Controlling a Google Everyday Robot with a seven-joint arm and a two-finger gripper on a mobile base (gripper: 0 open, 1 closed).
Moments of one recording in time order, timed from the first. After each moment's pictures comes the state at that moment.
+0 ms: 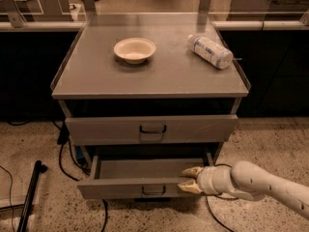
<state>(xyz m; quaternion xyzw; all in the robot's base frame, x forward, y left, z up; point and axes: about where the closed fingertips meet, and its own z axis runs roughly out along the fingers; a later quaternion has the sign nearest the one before) 0.523 -0.136 0.430 -0.50 0.76 0.20 0.37</state>
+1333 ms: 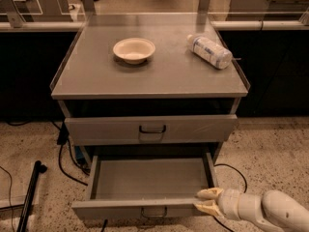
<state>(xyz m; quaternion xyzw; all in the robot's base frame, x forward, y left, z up) 0.451 -0.191 0.442 -0.45 0.76 0.21 0.41</state>
